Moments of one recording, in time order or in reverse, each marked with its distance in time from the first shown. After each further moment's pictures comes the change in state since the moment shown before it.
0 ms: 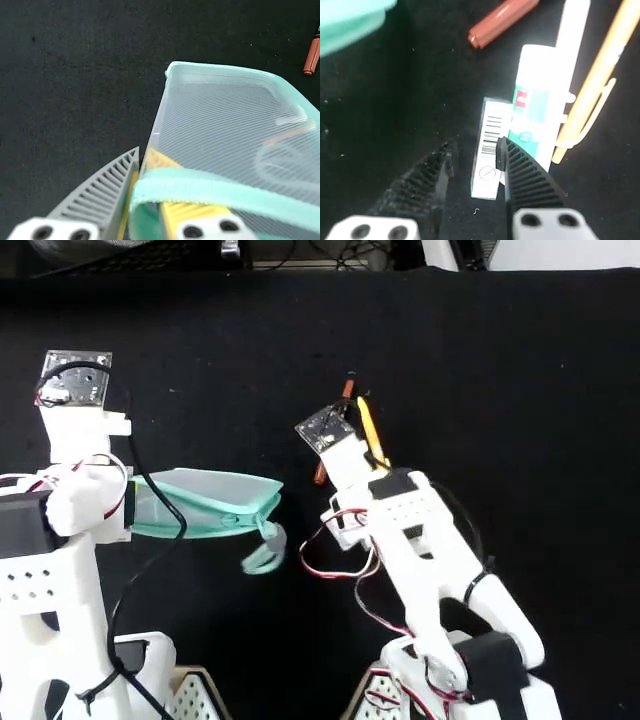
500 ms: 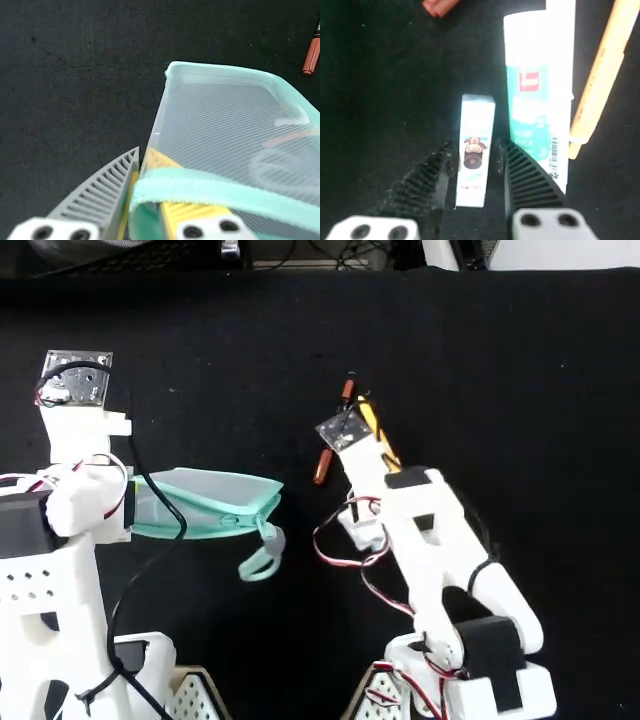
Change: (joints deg) left arm 0.0 0.0 0.0 0.0 0.0; right arm 6.1 4.7 0.6 -1.4 3.8
